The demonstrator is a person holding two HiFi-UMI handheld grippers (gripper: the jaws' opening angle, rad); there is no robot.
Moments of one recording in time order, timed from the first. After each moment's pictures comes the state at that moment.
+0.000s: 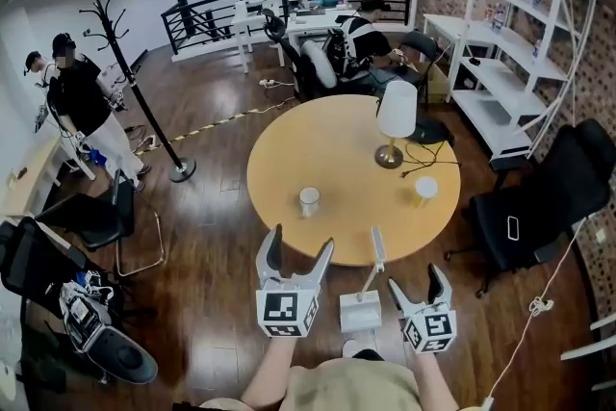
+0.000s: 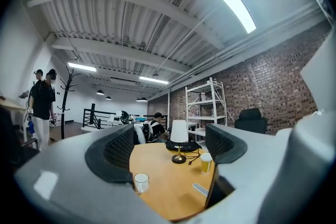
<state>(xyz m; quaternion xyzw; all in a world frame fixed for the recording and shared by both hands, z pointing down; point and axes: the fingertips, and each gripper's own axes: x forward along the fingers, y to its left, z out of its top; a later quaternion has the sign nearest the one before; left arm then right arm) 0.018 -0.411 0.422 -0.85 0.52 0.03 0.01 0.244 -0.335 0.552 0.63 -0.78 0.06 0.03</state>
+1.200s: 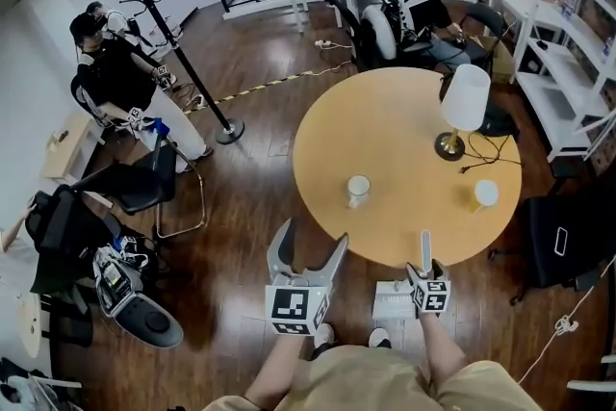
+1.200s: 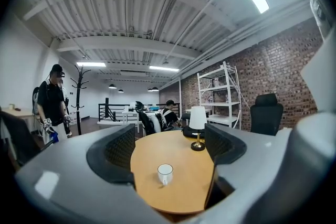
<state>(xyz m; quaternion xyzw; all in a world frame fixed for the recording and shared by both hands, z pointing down) -0.028 -0.467 0.448 -0.82 0.57 -0.04 -0.01 0.232 -0.474 0.835 0.57 -0.77 0.24 0.17</state>
